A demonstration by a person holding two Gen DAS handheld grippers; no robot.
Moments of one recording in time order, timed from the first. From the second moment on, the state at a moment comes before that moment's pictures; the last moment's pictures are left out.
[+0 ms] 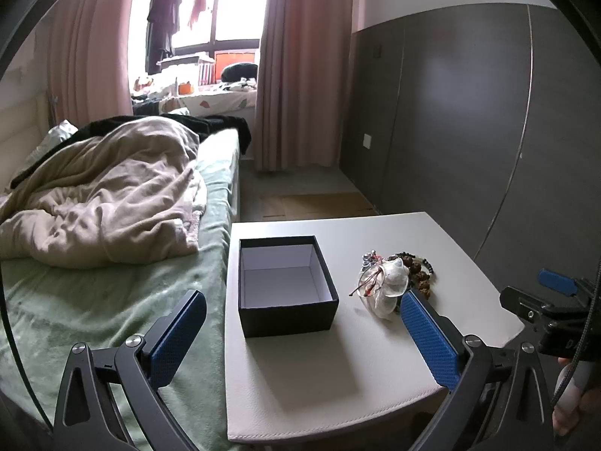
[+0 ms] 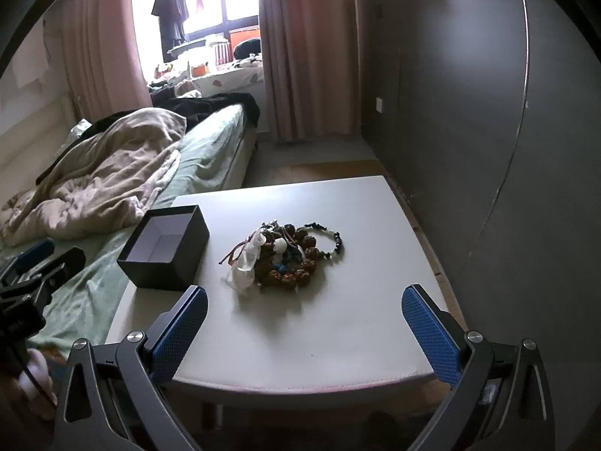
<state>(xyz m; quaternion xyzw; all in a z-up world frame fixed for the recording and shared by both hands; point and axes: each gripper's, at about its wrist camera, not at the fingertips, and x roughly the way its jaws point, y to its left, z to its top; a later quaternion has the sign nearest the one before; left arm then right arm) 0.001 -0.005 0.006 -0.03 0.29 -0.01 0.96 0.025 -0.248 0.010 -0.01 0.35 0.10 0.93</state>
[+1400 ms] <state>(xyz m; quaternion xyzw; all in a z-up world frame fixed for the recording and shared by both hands) 0.003 0.001 0.003 -0.04 0.29 0.00 0.96 0.025 -0.253 0.015 0.00 0.35 0.10 0.93</state>
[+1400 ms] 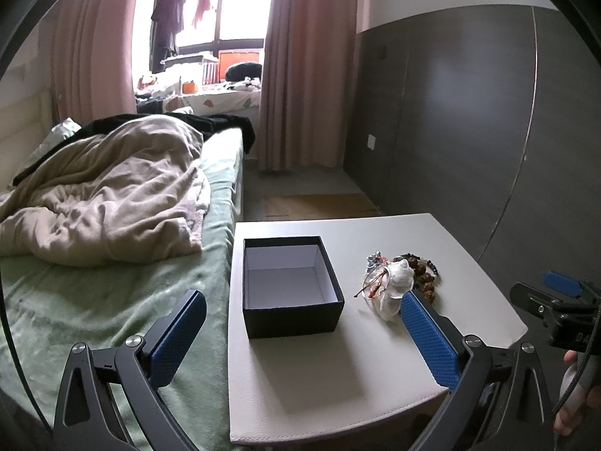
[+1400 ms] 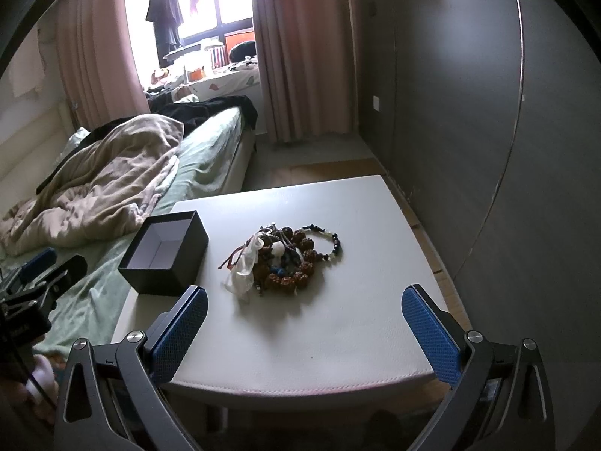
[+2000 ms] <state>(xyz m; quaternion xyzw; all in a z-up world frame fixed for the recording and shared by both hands) 0.012 -0.006 0.003 -0.04 0.29 -0.01 0.96 0.028 -0.258 0.018 0.02 0.35 0.10 0.93</state>
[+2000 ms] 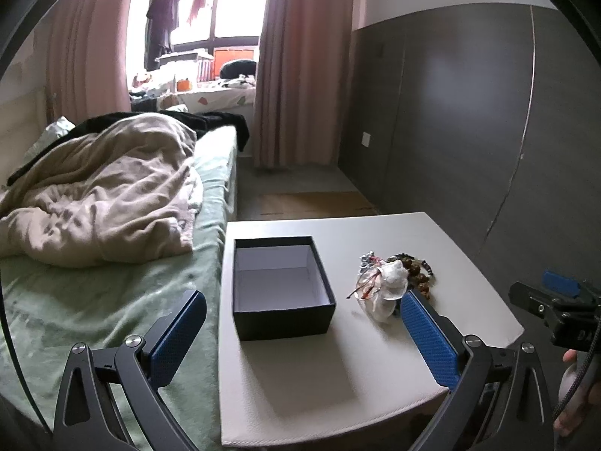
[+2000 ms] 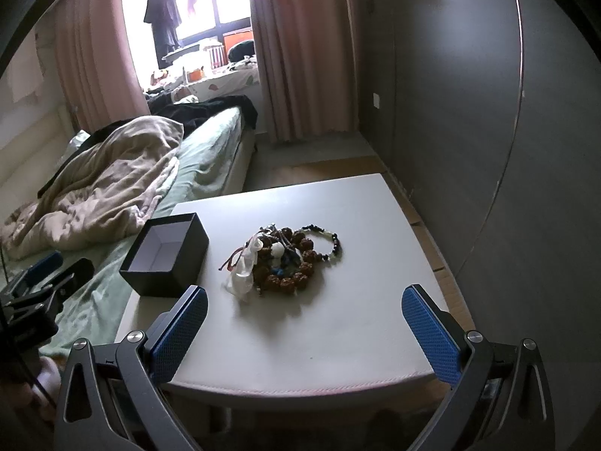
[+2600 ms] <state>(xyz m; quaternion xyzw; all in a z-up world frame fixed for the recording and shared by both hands) 0.074 -0.045 -0.002 -0.03 0.33 -0.09 0.94 0.080 -0.318 0.014 0.12 0.38 0.06 0.91</state>
